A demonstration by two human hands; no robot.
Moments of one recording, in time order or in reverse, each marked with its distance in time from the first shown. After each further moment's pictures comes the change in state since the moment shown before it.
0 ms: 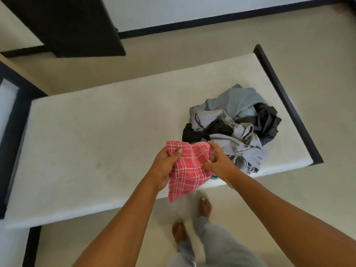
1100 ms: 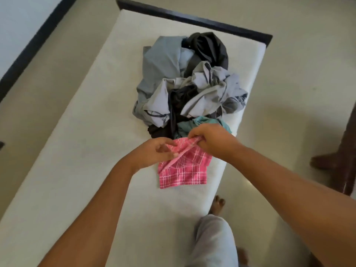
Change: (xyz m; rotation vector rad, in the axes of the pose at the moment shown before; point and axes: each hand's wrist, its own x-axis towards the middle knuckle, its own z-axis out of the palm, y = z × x) left_hand 0.270 0.055 -0.025 1.386 -1.050 0.067; right_hand 0.131 0.047 0.077 -0.350 0.690 -0.100
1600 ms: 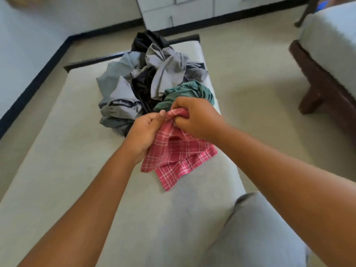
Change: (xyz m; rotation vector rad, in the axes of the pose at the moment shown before) left_hand 0.047 -0.120 0.055 -0.064 0.020 0.554; right_hand -0.052 -0.010 0.195 0.054 0.787 0.112
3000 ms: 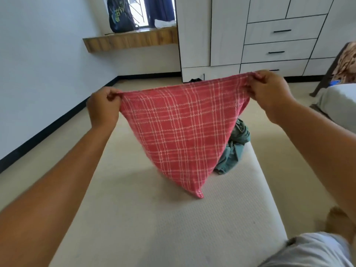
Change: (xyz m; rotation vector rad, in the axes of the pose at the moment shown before) left_hand -0.074 0.054 -0.235 0.585 1.000 0.455; right_hand 0.024 -0.093 -0.069 0.466 0.475 0.265
